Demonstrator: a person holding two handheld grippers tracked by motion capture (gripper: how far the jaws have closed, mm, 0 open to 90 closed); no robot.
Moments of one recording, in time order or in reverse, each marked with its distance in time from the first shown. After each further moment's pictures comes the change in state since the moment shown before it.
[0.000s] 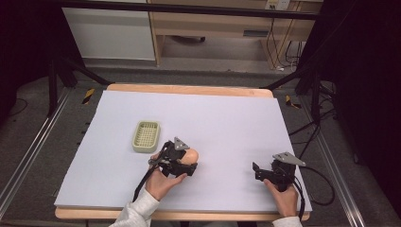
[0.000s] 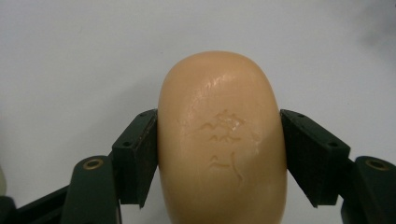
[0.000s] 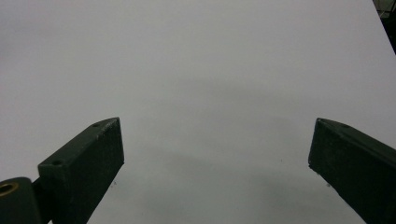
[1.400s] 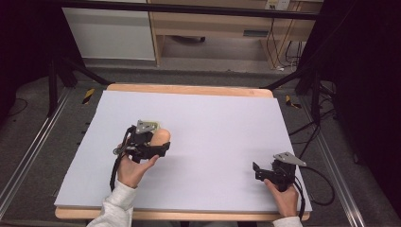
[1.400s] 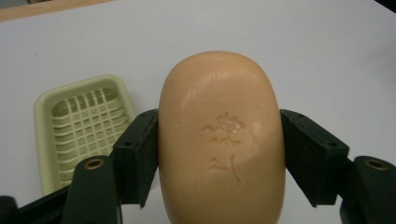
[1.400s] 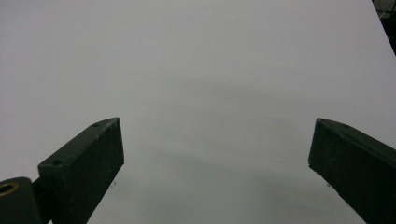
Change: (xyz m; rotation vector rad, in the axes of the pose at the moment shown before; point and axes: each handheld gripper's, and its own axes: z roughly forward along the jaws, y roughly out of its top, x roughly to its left) left arm 0.068 0.000 -0.063 -0.154 0.129 -0.139; right arm -0.001 0.000 -0.001 -0.005 0.005 0.005
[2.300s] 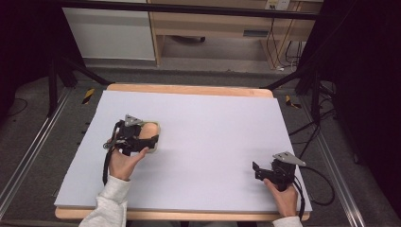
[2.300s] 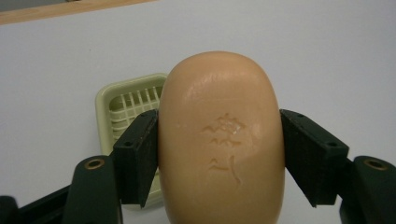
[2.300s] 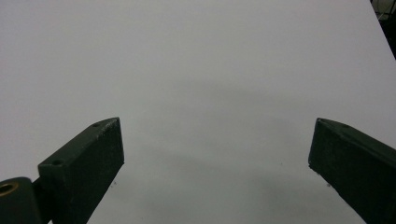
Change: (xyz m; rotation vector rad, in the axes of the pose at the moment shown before) left arm 0.033 0.002 0.002 0.010 0.082 -0.045; right arm 0.001 0.000 0.002 -0.003 -0.007 -0.004
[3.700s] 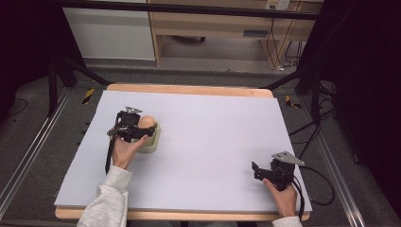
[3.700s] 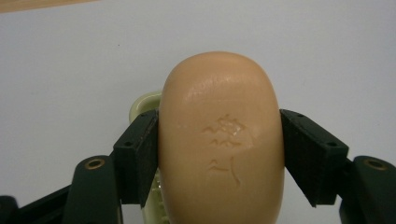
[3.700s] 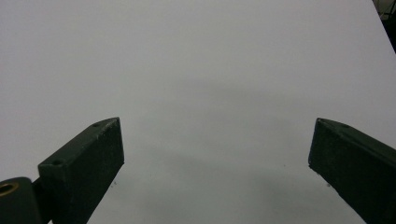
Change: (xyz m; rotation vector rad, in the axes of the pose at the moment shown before) left arm 0.036 0.012 0.047 0.064 0.068 -0.039; right arm 0.002 0.001 0.001 0.006 0.000 -0.003
